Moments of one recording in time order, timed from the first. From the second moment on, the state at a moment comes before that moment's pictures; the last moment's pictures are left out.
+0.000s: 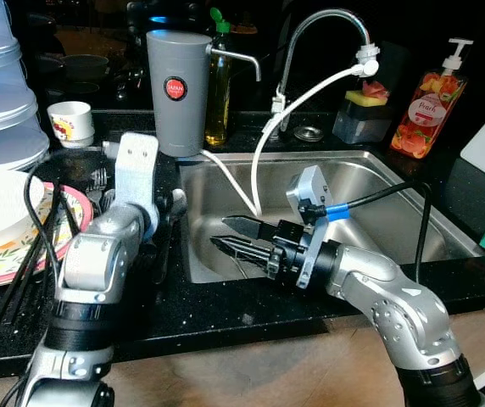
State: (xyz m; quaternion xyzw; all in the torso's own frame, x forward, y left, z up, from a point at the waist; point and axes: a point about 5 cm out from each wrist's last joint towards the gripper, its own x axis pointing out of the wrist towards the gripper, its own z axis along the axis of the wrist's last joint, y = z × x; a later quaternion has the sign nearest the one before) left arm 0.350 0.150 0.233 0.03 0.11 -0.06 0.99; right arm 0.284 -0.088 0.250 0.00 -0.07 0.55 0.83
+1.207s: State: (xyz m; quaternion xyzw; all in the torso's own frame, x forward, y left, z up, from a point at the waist) left arm 0.341 0.133 0.228 0.05 0.14 -0.11 0.98; right arm 0.284 -0.088 0.250 0.00 -0.07 0.56 0.83
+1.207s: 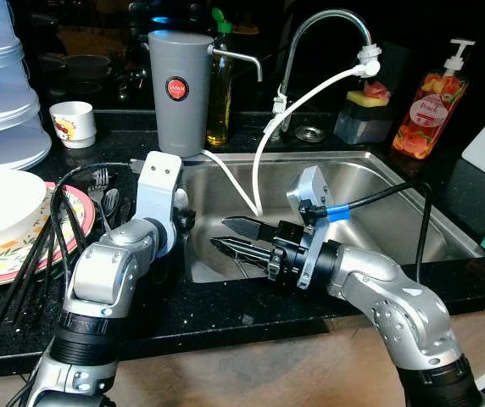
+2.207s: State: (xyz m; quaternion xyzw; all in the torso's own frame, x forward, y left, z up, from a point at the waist) left arm 0.338 0.137 0.221 0.08 0.18 -0.10 0.98; right arm 0.284 -0.088 0.249 0.00 -0.07 0.56 0.83
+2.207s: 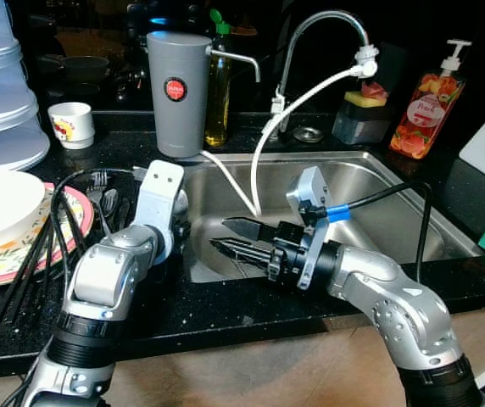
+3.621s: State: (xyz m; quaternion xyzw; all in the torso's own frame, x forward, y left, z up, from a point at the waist) left arm 0.338 0.150 0.298 -0.03 -0.01 -0.12 0.99; right arm 0.286 -0.090 0.264 0.02 -0.09 0.55 0.83
